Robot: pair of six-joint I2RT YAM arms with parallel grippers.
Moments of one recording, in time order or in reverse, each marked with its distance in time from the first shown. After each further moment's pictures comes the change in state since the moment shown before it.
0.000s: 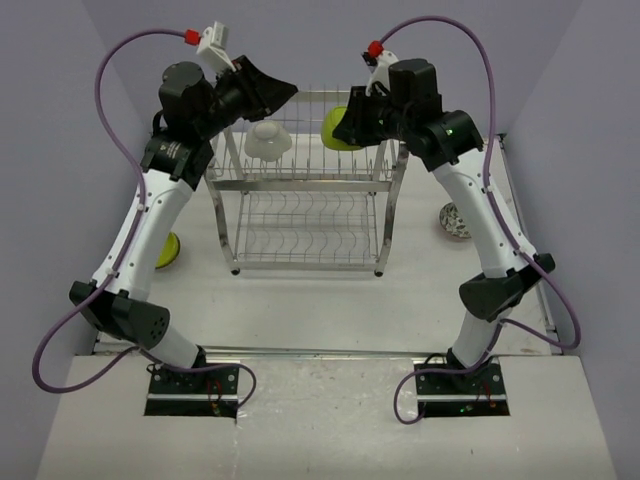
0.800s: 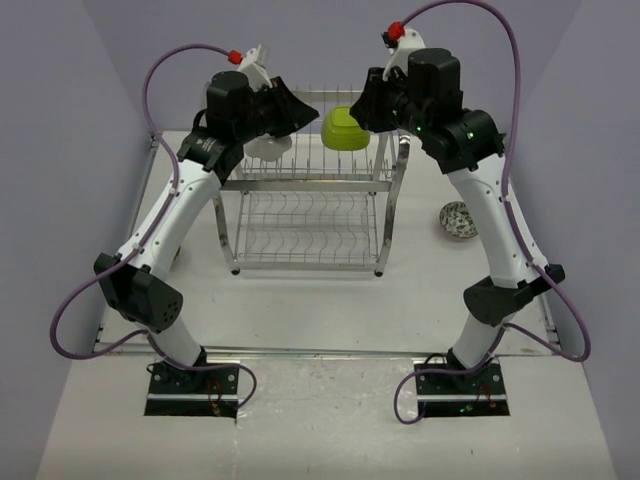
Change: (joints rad) left arm -0.103 0.134 0.003 -0.087 -0.088 0.013; right arm 0.000 -0.045 0.080 0.015 0.154 -0.073
